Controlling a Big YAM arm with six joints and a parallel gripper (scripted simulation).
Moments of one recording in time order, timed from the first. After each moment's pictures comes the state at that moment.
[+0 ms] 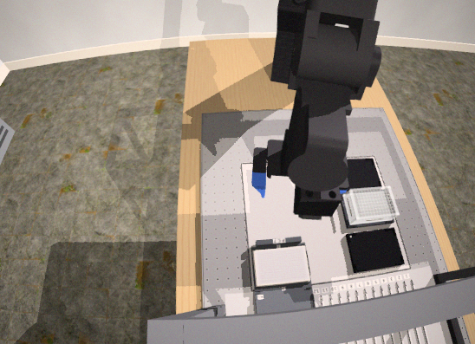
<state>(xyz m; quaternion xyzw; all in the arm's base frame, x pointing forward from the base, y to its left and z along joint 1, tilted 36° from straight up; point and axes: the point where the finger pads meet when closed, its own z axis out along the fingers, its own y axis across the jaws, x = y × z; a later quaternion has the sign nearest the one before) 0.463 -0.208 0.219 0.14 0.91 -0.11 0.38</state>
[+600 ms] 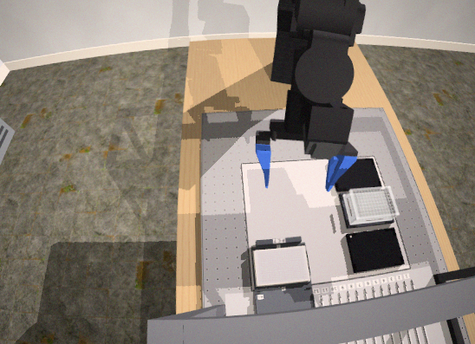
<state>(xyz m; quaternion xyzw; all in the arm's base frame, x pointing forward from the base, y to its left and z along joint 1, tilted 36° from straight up) 0.442 -0.195 0.252 0.11 0.81 -0.13 0.56</state>
